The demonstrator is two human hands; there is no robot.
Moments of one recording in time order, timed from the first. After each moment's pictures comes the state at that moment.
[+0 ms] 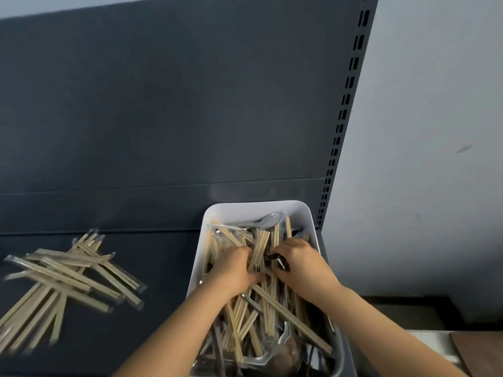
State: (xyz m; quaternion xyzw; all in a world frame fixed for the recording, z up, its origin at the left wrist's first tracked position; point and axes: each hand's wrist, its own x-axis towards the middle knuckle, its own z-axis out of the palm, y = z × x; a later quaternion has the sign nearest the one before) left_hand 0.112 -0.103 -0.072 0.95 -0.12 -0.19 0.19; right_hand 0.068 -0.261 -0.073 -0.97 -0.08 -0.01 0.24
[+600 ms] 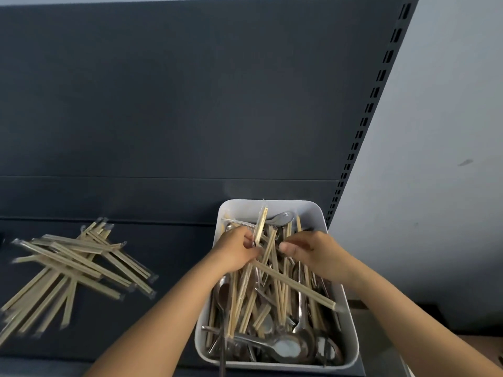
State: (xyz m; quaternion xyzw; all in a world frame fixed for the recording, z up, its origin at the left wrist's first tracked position) left_hand 0.130 -0.069 -0.056 0.91 -0.10 -0.20 0.35; right_hand 0.061 -0.253 -0.018 -0.92 -0.04 0.10 0.38
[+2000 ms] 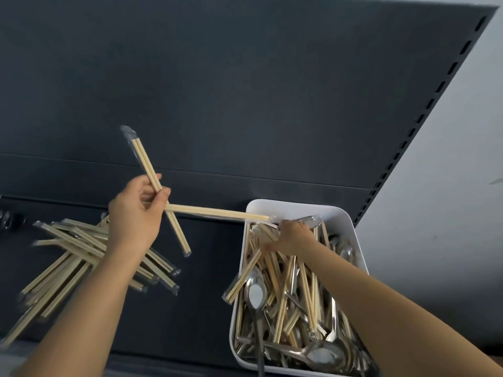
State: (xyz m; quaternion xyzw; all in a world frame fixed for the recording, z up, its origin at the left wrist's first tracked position) left_hand 0.137 0.099 0.007 0.86 0.04 0.24 0.46; right_hand 0.154 -0.168 -0.066 -0.97 0.06 0.15 0.16
